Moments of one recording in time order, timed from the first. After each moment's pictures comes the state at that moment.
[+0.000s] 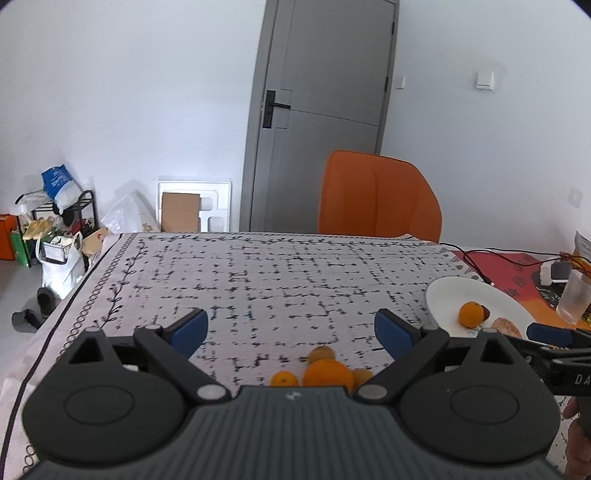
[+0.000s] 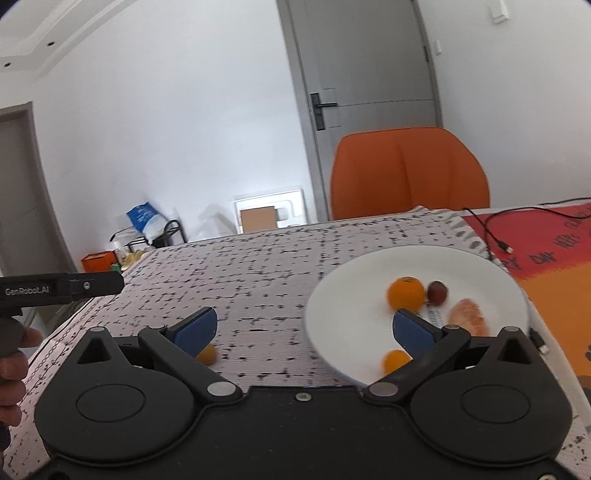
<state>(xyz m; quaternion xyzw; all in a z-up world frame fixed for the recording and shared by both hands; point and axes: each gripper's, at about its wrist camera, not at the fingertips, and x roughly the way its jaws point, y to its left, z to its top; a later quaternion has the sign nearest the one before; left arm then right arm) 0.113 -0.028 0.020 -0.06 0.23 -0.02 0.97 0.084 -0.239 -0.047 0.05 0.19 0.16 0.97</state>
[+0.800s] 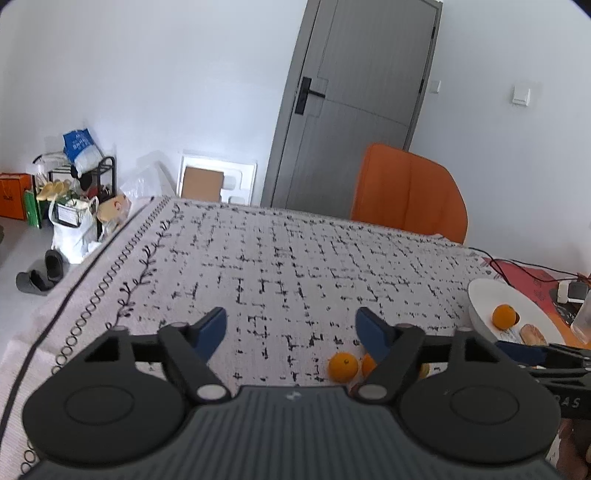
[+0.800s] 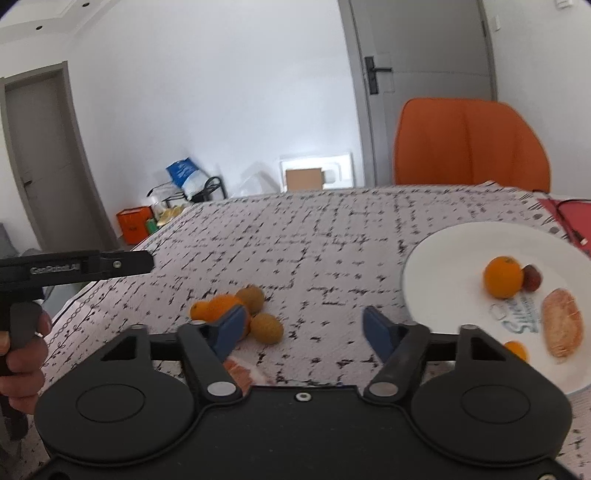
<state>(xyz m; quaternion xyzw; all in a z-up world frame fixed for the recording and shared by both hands) 0.118 0.018 -0.009 -0.11 0.25 0.00 0.96 0.109 -0.182 -0.064 0.02 0.24 0.23 0.94</state>
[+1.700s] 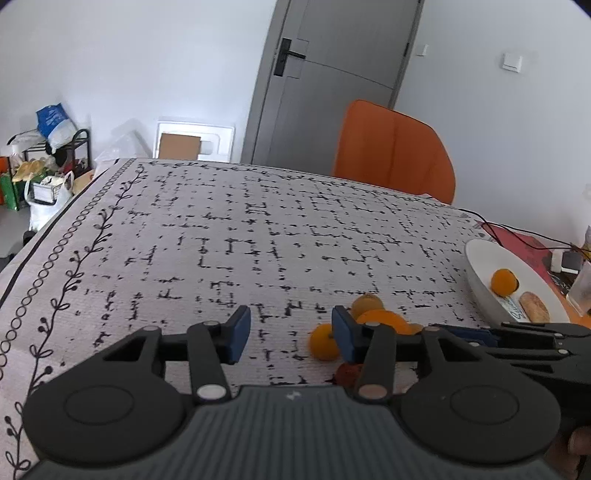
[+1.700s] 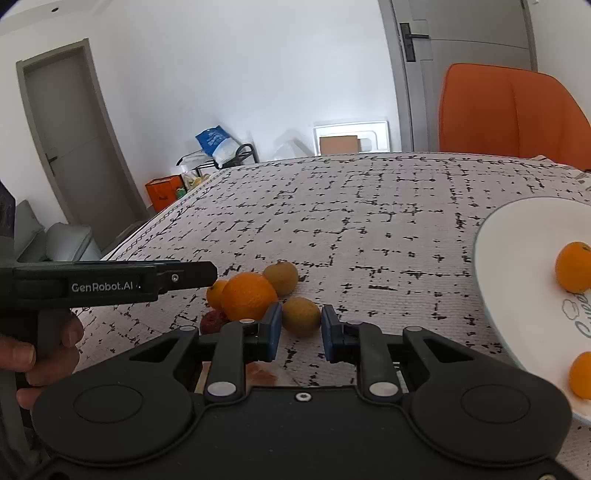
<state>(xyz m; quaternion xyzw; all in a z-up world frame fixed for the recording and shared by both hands) 0.145 0.002 -0.033 -0.10 0.30 -0.04 0.95 0.140 -0.157 -0.082 0.01 0.29 0.28 0.92</state>
